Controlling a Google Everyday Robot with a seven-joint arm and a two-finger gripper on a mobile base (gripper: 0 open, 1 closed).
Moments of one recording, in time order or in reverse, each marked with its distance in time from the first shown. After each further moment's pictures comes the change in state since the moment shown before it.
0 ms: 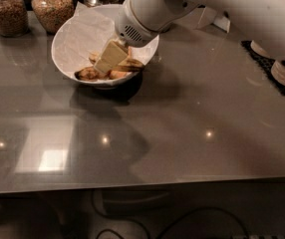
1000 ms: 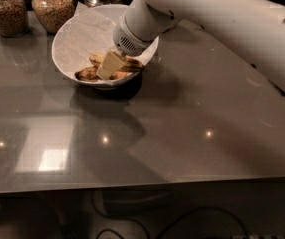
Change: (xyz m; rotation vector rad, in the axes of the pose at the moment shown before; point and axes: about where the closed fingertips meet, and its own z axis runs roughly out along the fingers) arm 0.021 -0.014 0.041 0.002 0.065 0.053
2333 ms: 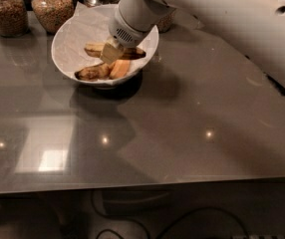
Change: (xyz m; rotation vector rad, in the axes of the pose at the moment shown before) arm -0.019 -0.008 -0.008 0.044 0.026 -0.075
